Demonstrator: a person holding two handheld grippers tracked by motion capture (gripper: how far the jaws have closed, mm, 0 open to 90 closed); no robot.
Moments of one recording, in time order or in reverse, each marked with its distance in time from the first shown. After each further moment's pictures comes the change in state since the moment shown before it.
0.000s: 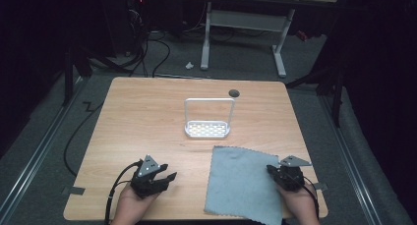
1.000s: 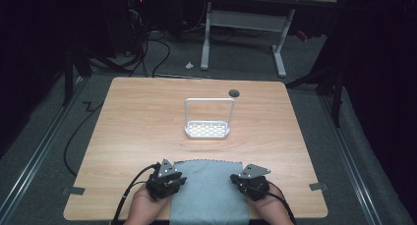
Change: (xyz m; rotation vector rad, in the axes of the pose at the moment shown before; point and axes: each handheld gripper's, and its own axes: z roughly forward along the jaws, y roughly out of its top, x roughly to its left) left arm -0.022 0.001 0.031 0.109 0.009 0.020; right arm 0.099 0.023 0.023 -0.002 0.182 -0.273
